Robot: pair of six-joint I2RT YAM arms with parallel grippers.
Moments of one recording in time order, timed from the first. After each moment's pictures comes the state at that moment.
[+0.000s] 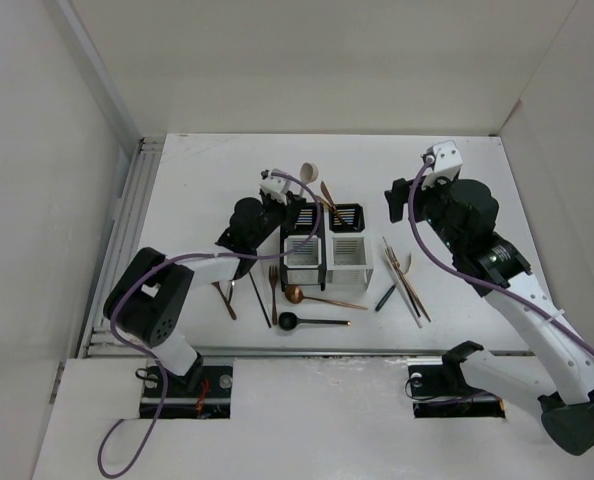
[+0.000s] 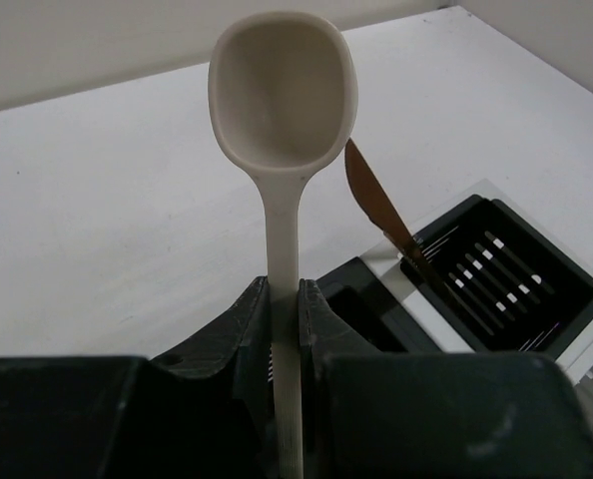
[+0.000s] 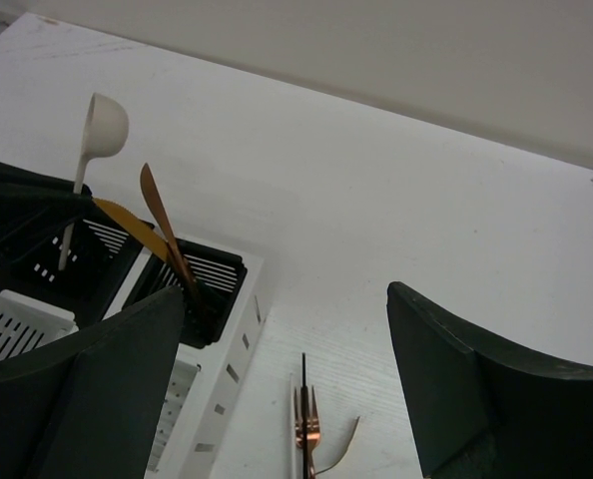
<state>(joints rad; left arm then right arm) -0.54 1.60 0.73 0.82 0.11 -0.16 0.47 0.96 1.03 -0.24 0.17 -0.01</state>
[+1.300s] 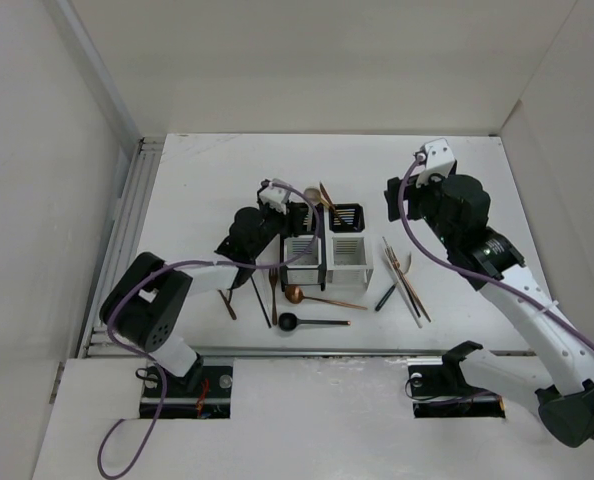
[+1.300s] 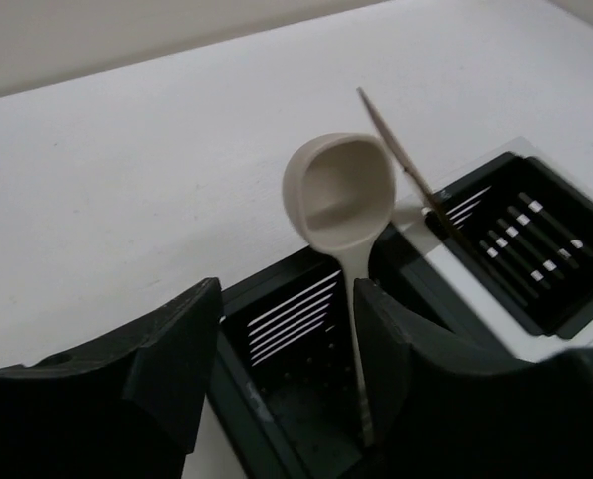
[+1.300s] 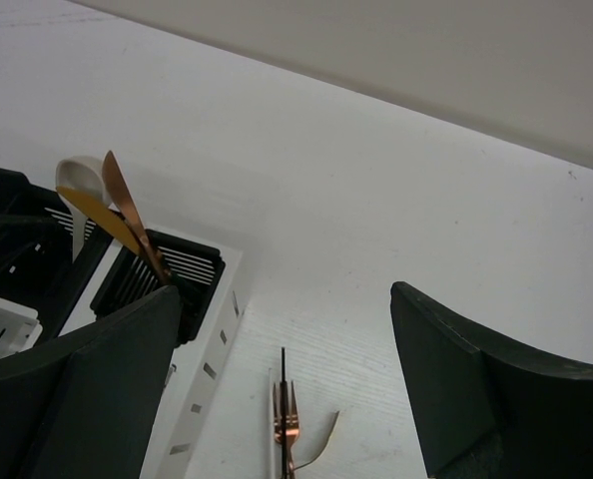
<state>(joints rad) -0.57 1.58 0.65 0.87 0.04 -0.09 0.47 1.00 1.05 -0.25 0.20 -0.06</state>
